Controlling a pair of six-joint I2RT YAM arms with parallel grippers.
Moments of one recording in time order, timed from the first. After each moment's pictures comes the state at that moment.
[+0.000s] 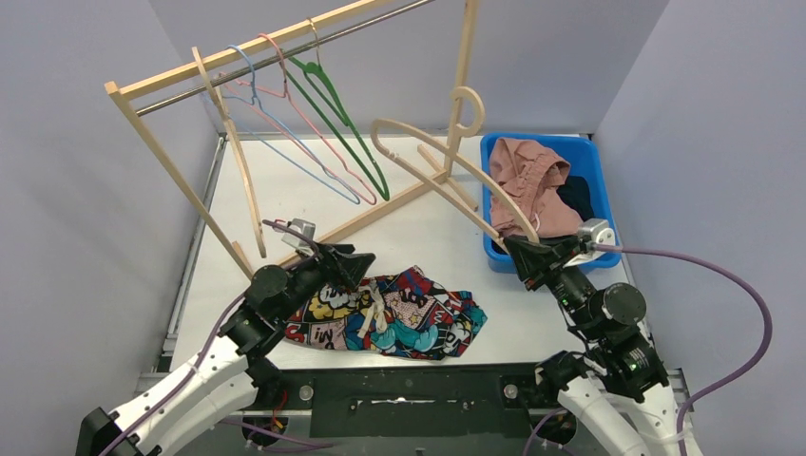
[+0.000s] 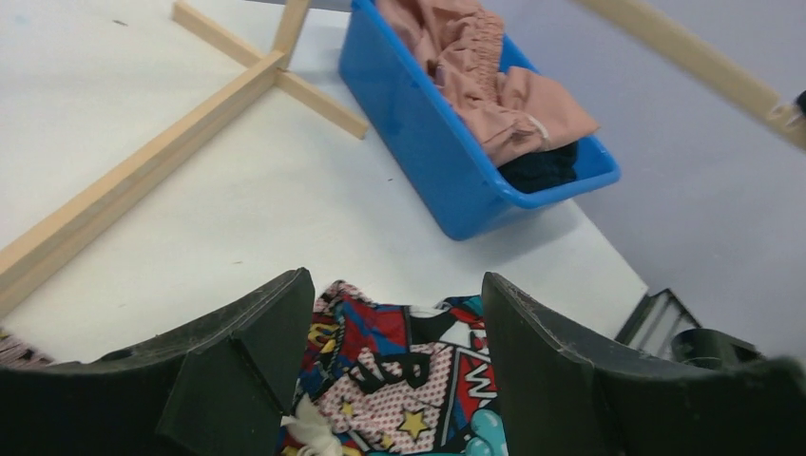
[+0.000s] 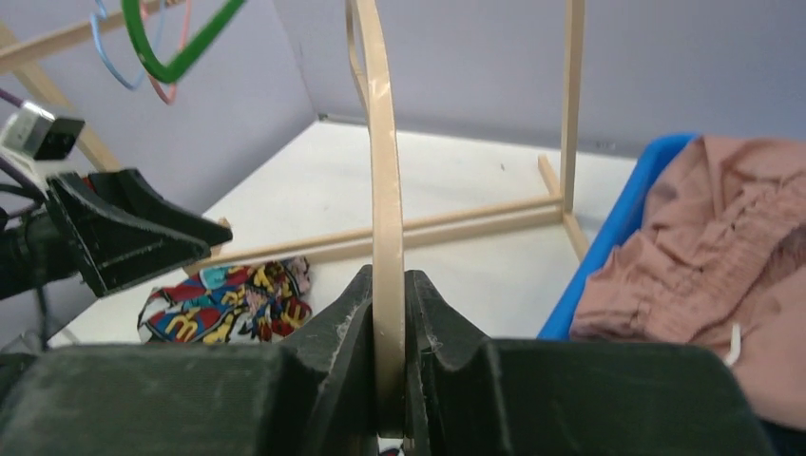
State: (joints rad) left arm -0.69 0.70 0.38 0.34 0.03 -0.56; right arm 0.49 0.33 0.69 -0.28 -0.08 0.26
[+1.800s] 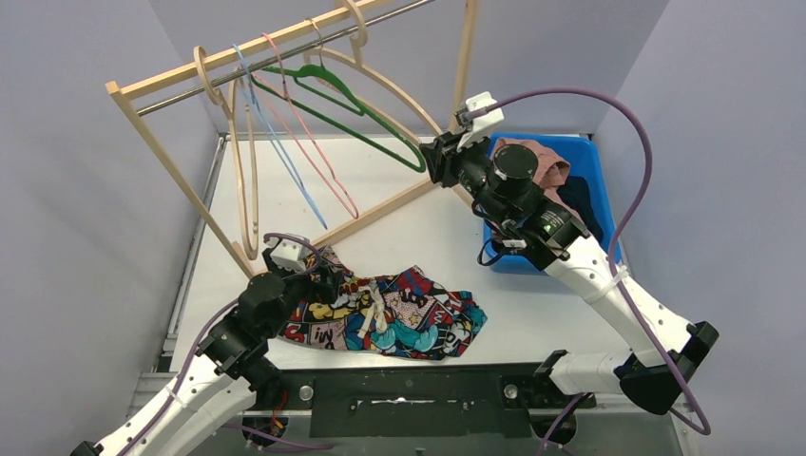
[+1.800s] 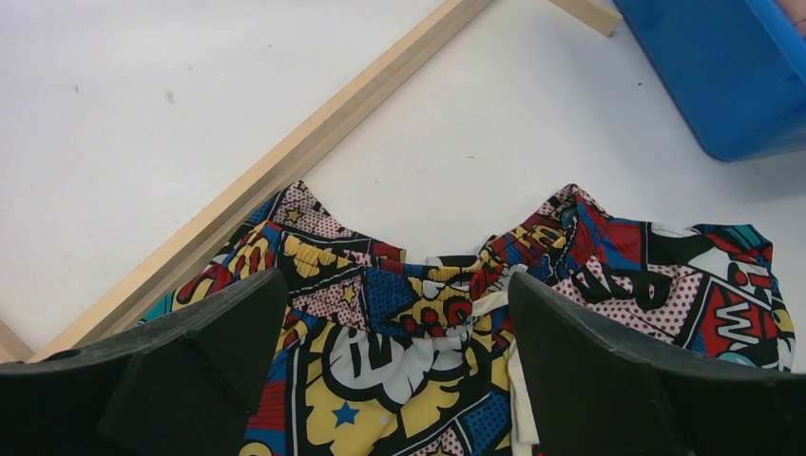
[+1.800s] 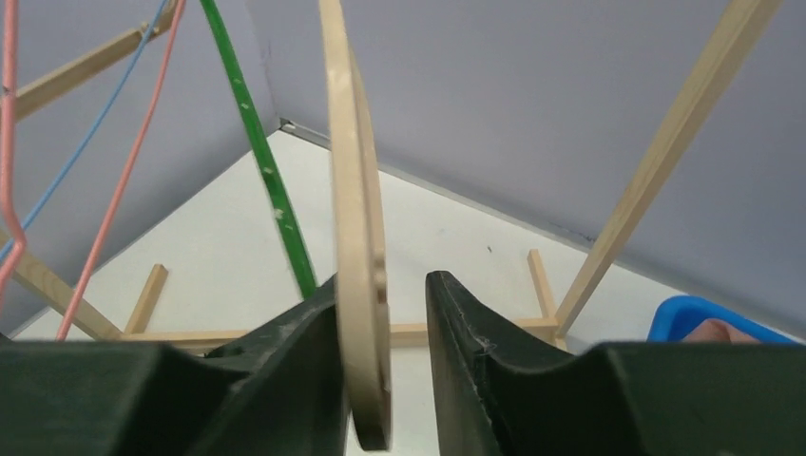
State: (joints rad) left arm -0.67 0.46 0.42 -0.24 -0.29 -0.27; right arm 0.75 1.27 1.44 -0.16 0.17 0.03
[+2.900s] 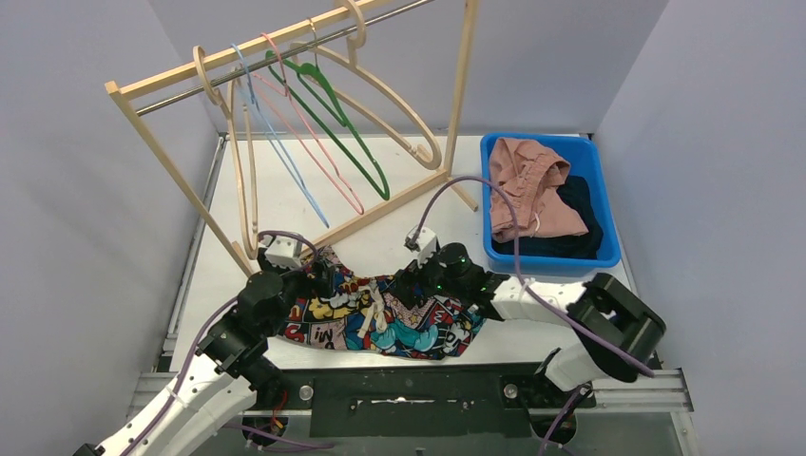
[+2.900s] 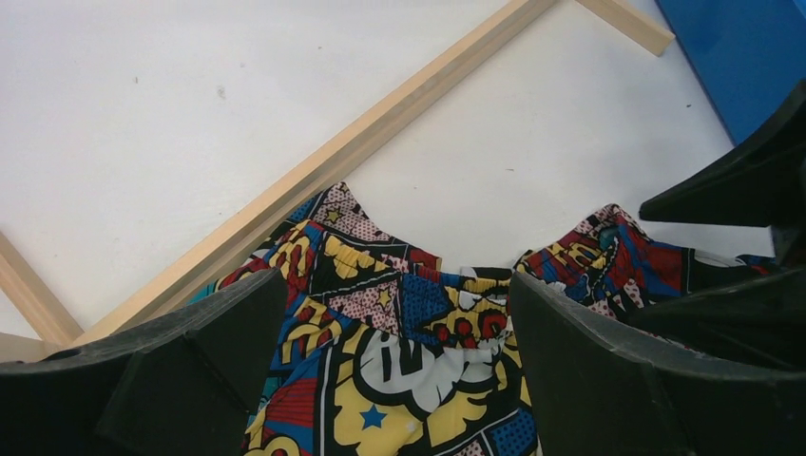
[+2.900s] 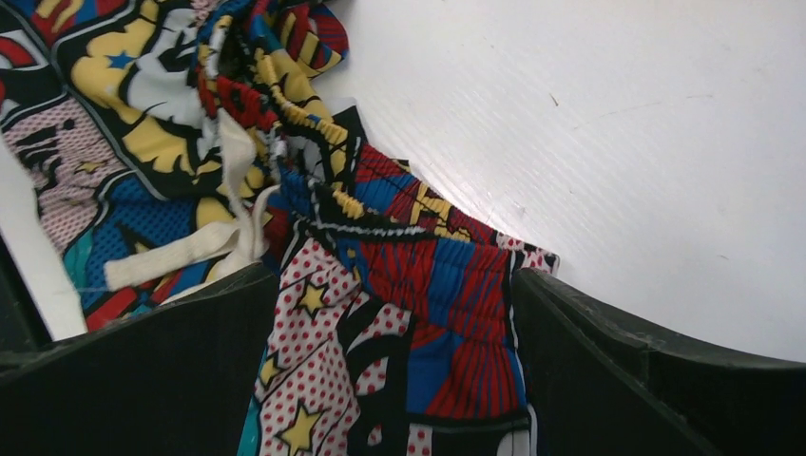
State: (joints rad) left arm -0.65 0.47 0.42 -0.25 -0.35 -0.27; right arm 0.83 1.41 0.56 0.37 -0.17 0.08
